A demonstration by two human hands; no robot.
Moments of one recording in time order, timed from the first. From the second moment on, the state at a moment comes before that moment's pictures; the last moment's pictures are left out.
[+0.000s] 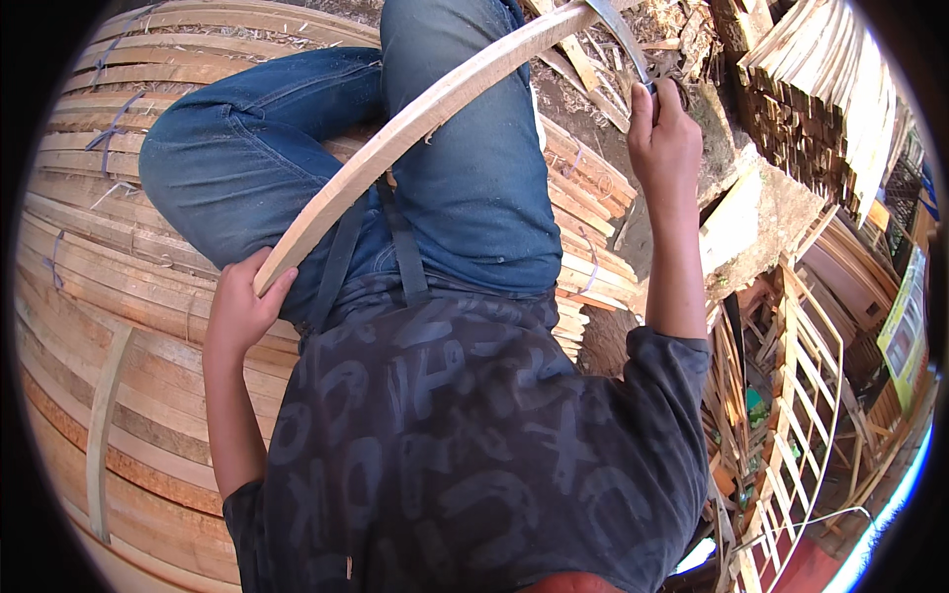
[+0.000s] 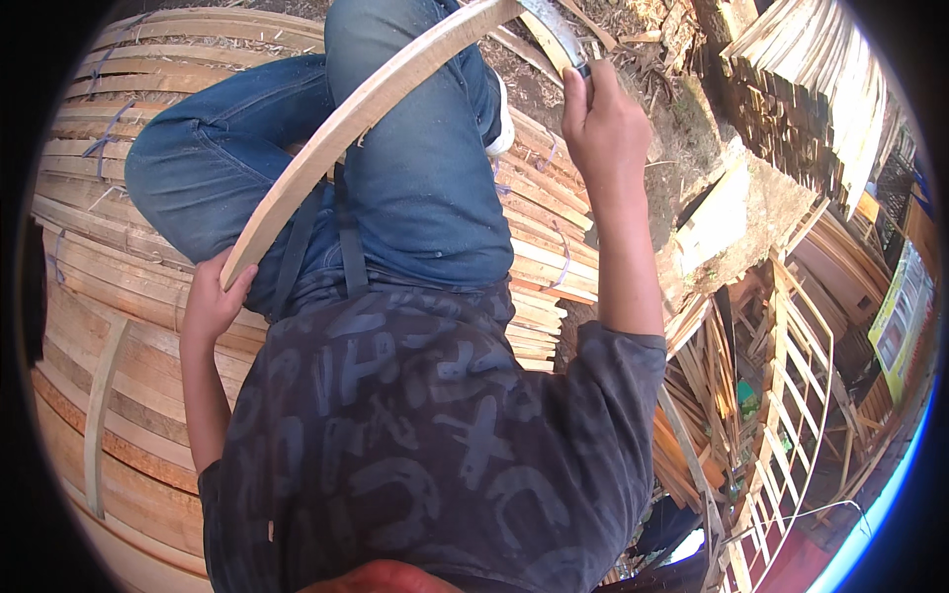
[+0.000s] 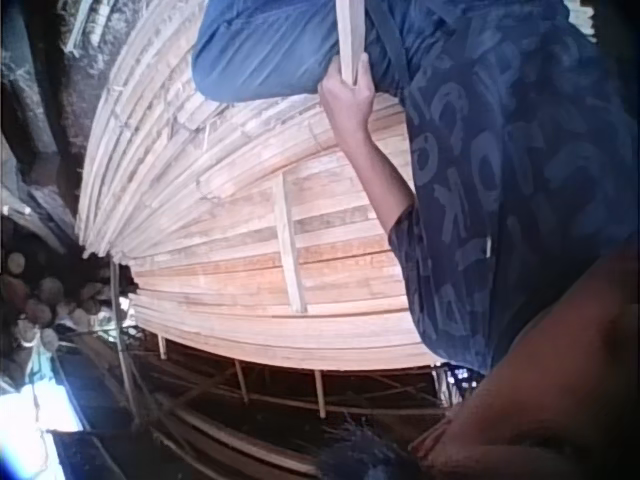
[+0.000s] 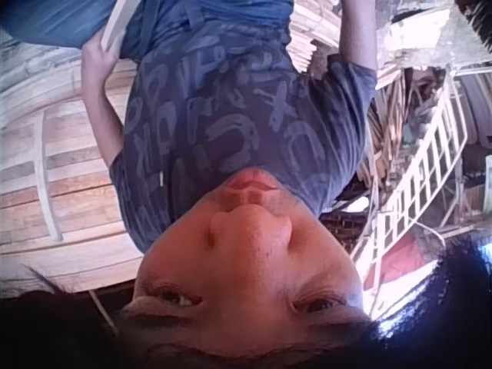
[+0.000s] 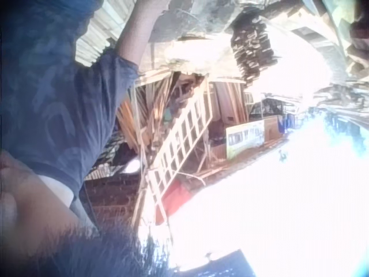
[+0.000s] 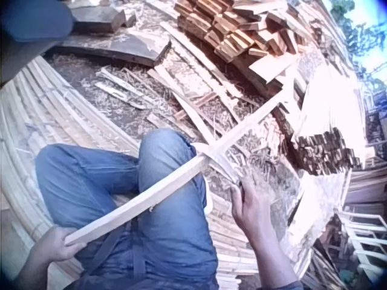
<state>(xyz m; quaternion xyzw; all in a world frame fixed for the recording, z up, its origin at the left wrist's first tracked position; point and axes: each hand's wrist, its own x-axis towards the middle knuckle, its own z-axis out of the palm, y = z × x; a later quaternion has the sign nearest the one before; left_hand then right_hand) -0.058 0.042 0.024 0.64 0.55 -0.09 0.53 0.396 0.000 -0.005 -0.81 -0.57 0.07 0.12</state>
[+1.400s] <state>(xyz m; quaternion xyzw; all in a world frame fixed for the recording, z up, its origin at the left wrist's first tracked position) -0.035 0.044 0.037 0.34 0.44 -0.07 0.83 0.213 -0.041 0.042 -0.70 -0.59 0.36 0.19</state>
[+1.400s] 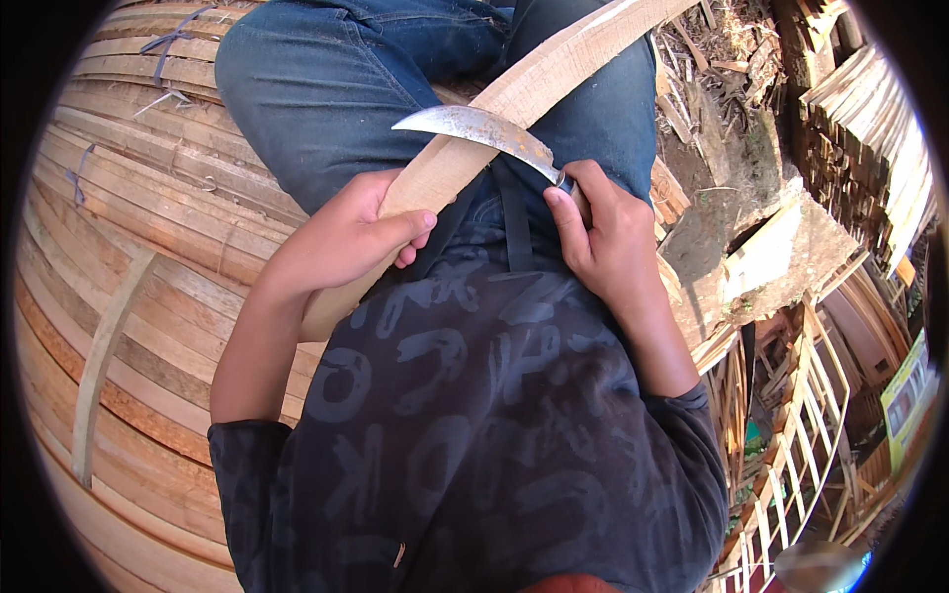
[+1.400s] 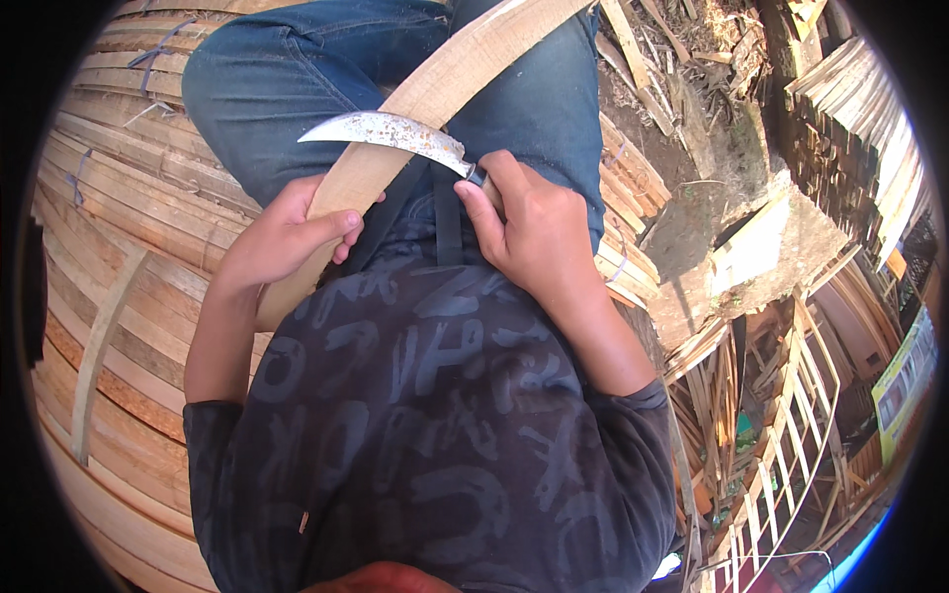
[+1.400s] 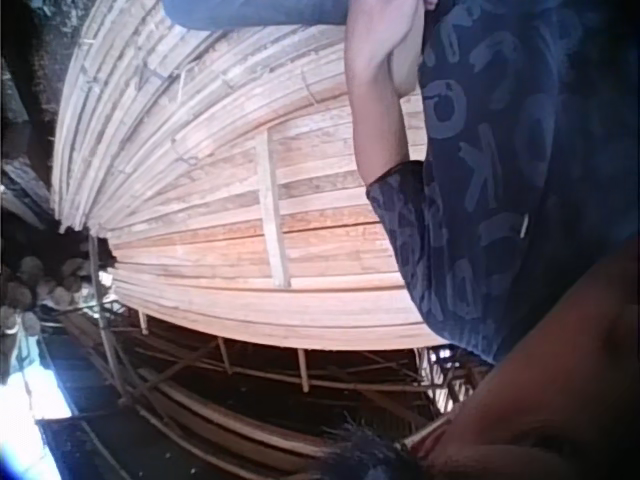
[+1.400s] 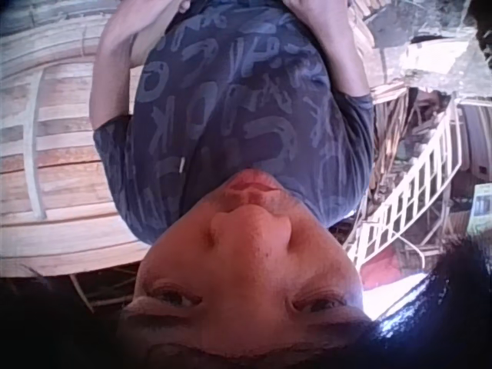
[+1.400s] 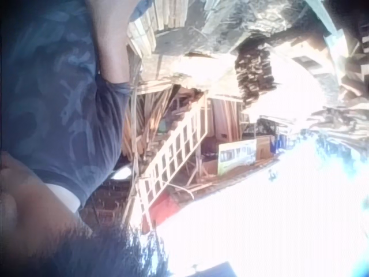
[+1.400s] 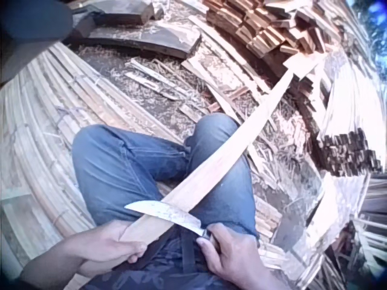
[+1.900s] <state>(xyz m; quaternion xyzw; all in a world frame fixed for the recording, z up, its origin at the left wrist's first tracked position) -0.015 0.029 0.057 0.40 0.48 -0.05 0.78 0.230 -0.050 0.038 -0.69 -0.70 0.17 0.11</state>
